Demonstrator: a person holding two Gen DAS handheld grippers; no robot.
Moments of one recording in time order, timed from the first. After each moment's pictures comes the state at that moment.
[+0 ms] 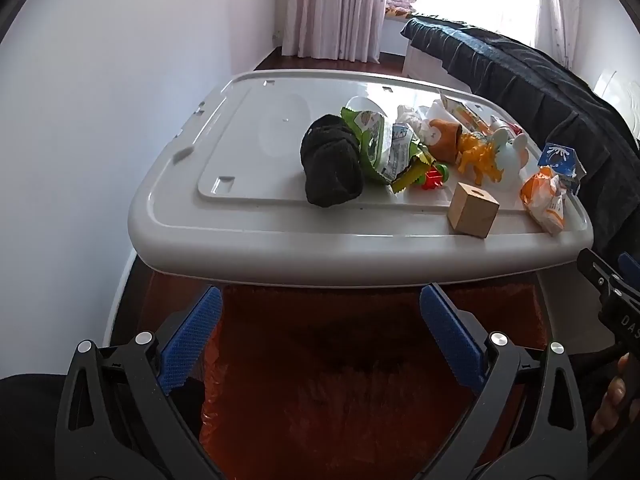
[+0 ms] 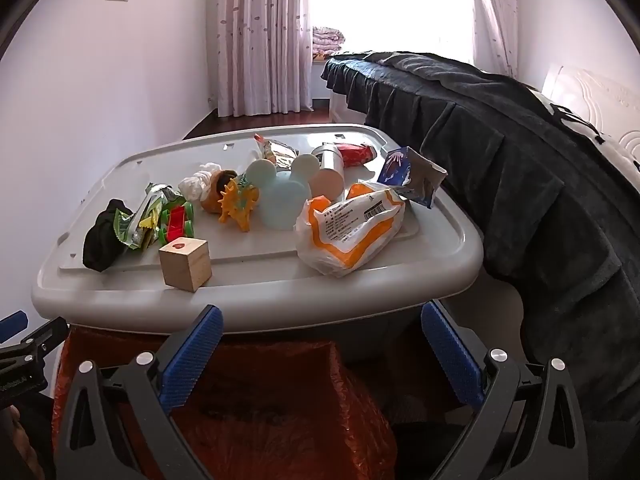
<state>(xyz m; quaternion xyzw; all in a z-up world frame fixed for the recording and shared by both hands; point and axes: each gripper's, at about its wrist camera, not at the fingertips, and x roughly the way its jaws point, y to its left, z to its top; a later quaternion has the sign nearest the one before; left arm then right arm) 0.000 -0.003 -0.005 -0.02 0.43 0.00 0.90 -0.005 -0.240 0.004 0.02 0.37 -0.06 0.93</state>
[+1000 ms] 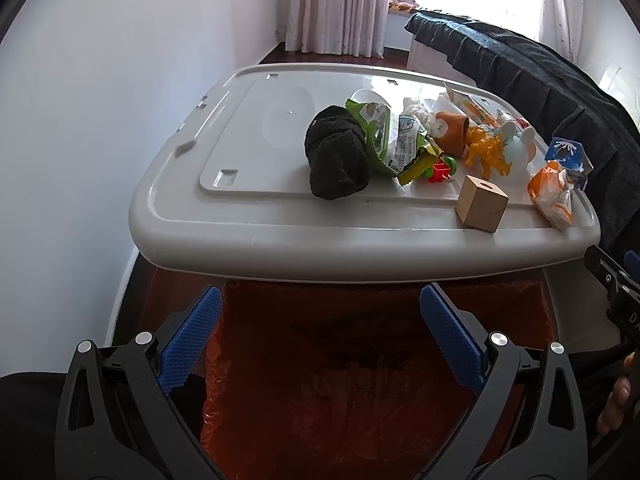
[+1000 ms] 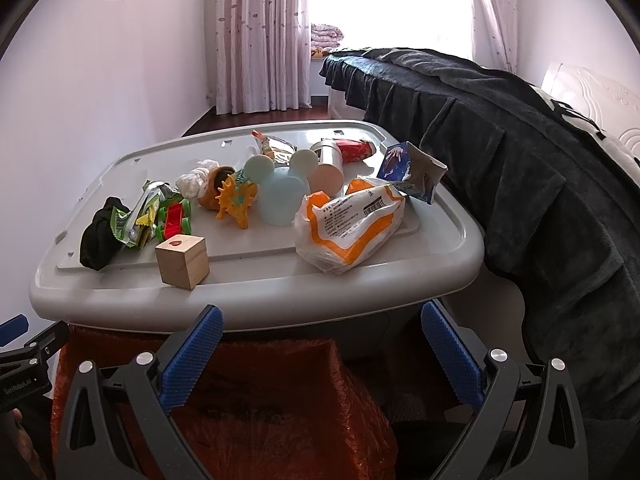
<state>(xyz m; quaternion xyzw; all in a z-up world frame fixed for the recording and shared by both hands) 0.005 -0.001 -0.012 -0.02 0.44 0.01 0.90 -0.003 -0.238 0.001 0.02 0.37 -0.06 0.93</state>
